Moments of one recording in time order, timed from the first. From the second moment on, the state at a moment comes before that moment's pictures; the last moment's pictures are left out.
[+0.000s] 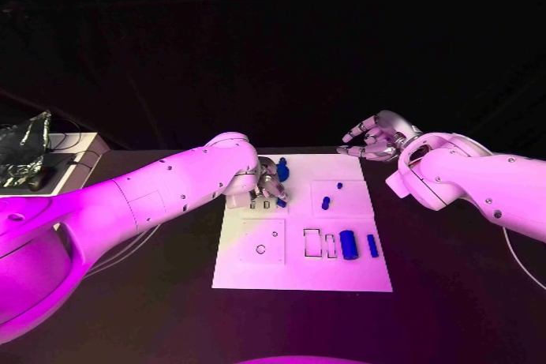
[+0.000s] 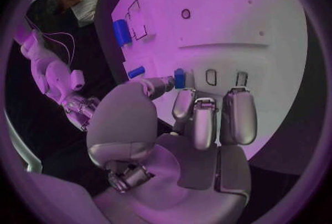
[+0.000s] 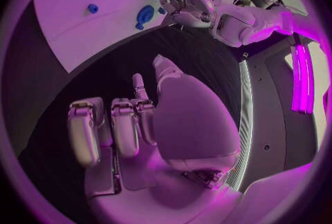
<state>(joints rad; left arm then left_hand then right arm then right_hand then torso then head) 1.22 -0.43 0.10 1.10 -1.05 0.29 -0.59 1.11 -0.18 0.81 0.19 0.15 0.80 0.07 0.74 0.66 1.35 -0.02 1.32 1.20 1.47 -0.07 1.57 1.31 0.08 1.40 0.04 1.44 1.28 1.38 -0.76 -0.12 1.42 -0.93 -0.47 -0.17 1.41 -0.17 0.12 0.29 0.28 0.95 0.16 0.15 0.32 1.46 0.08 1.53 1.31 1.47 0.01 1.56 1.31 0.01 1.47 0.11 1.55 1.31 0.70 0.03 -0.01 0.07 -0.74</state>
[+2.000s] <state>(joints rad) 1.21 -0.53 0.04 1.20 -1.13 0.16 -0.59 1.04 -0.21 0.82 0.15 0.34 0.82 0.08 0.80 0.74 1.41 -0.04 1.35 1.24 1.47 -0.09 1.57 1.31 0.08 1.42 0.02 1.45 1.31 1.37 -0.77 -0.13 1.41 -0.94 -0.45 -0.18 1.41 -0.17 0.12 0.29 0.28 0.94 0.16 0.15 0.33 1.46 0.08 1.53 1.31 1.47 0.01 1.56 1.31 0.01 1.47 0.11 1.54 1.31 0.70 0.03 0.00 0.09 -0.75</state>
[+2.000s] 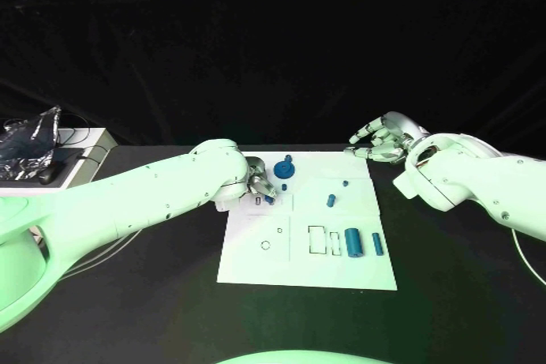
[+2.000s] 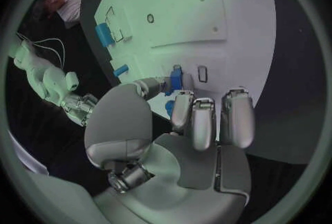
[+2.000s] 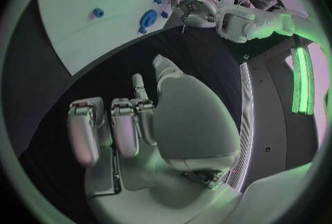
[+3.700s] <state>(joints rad) 1.21 -0.52 0.04 1.21 -1.15 0.18 -0.59 1.04 -0.20 0.82 0.15 0.34 0.82 0.08 0.79 0.74 1.41 -0.04 1.35 1.23 1.46 -0.09 1.57 1.31 0.08 1.42 0.02 1.45 1.31 1.37 -0.78 -0.13 1.41 -0.95 -0.43 -0.18 1.41 -0.17 0.12 0.29 0.28 0.94 0.16 0.15 0.33 1.46 0.08 1.53 1.31 1.47 0.01 1.56 1.31 0.01 1.47 0.11 1.54 1.31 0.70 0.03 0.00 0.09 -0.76</state>
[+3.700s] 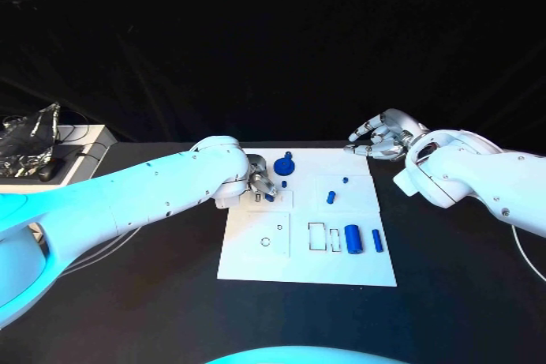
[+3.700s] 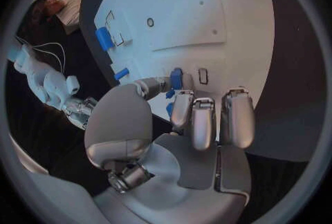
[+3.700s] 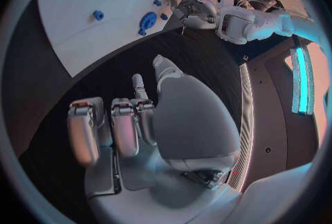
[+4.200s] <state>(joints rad) 1.21 -0.52 0.04 1.20 -1.15 0.19 -0.59 1.03 -0.20 0.82 0.14 0.34 0.82 0.08 0.79 0.74 1.41 -0.04 1.34 1.22 1.46 -0.09 1.57 1.31 0.08 1.42 0.02 1.45 1.31 1.37 -0.78 -0.13 1.41 -0.95 -0.43 -0.18 1.41 -0.17 0.12 0.29 0.28 0.94 0.16 0.15 0.33 1.46 0.08 1.53 1.31 1.47 0.01 1.56 1.31 0.01 1.47 0.11 1.54 1.31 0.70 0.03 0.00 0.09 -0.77</state>
